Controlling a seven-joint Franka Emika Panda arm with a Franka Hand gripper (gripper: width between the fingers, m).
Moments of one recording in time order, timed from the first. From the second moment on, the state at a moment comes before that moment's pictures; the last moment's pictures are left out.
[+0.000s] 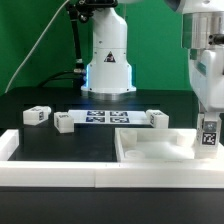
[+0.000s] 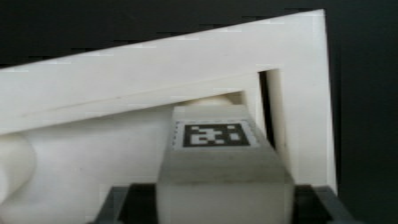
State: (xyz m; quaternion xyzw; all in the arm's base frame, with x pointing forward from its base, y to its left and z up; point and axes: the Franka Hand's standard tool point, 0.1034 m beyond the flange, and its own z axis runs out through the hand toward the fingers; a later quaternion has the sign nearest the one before) arm 0.616 0.119 0.076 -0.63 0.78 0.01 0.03
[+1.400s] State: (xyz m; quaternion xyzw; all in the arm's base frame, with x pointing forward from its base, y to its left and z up) arm 0.618 0.116 0.077 -0.97 0.22 -0.02 0.01
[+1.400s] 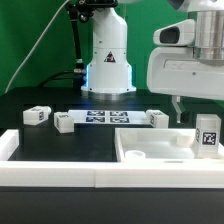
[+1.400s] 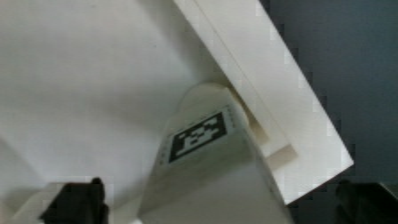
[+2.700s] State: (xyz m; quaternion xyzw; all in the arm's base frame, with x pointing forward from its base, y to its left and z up) arm 0.618 0.112 0.076 -0.93 0.37 -0.03 0.03
